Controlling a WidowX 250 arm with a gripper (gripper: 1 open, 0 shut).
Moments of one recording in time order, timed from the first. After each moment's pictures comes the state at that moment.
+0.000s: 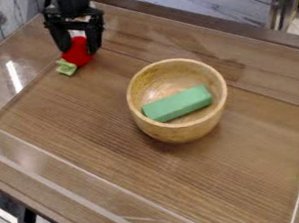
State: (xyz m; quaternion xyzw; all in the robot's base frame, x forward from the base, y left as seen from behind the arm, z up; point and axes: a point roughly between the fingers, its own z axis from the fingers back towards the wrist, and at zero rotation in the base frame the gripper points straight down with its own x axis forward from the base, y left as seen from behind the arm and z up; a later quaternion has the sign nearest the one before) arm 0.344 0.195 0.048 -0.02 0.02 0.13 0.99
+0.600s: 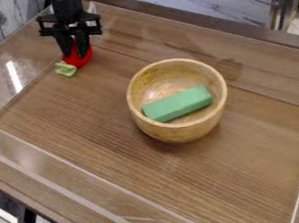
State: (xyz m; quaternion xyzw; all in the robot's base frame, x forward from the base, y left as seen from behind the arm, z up) arm 0.350 0.185 0.032 -0.03 0.00 0.18 0.98
